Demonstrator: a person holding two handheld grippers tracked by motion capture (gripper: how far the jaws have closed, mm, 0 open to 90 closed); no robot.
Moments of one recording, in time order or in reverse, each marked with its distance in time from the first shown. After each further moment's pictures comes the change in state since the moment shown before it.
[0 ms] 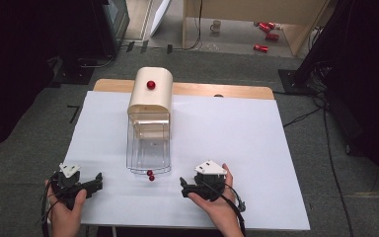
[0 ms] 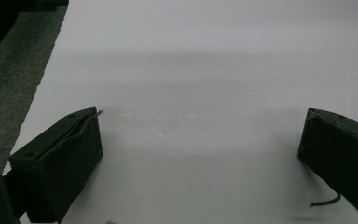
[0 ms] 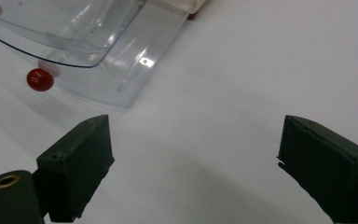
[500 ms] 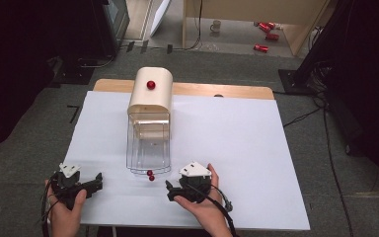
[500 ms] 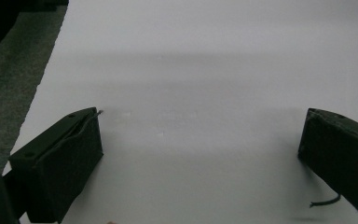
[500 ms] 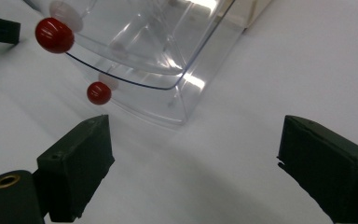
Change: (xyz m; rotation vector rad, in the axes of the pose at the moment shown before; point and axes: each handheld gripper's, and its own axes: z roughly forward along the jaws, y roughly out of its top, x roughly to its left) left arm 0.000 0.000 0.000 0.000 0.000 0.000; right arm 0.033 0.010 0.010 -0.004 0.065 -0.043
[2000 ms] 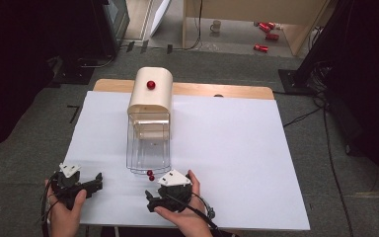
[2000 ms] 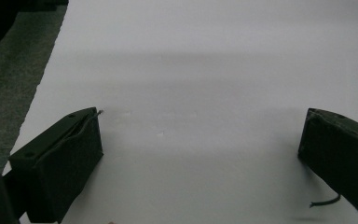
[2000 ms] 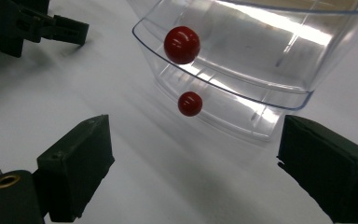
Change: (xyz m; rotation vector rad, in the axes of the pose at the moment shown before) left arm 0.000 0.000 0.000 0.002 -0.001 0.002; right arm 0.051 0.004 0.010 -0.003 0.084 -0.036
